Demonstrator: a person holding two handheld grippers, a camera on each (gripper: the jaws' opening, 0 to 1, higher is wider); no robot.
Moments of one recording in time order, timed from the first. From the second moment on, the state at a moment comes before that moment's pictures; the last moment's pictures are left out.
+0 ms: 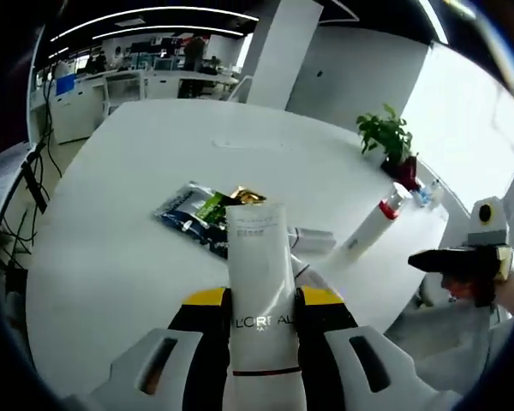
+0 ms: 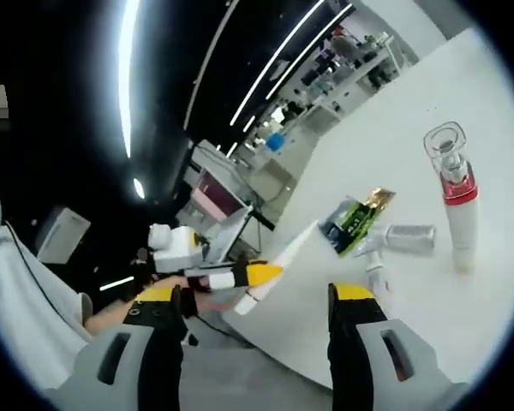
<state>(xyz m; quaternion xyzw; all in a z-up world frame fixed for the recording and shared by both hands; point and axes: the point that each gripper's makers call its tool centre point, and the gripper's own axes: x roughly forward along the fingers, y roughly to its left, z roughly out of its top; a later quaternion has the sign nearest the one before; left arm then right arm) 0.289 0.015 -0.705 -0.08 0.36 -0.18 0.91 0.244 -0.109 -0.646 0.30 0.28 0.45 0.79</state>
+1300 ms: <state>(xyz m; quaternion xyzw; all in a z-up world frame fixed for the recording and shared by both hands) 0.235 -0.083 -0.613 0.09 0.25 -0.32 0.91 0.249 -0.068 -0.619 0.46 0.28 0.44 0.71</state>
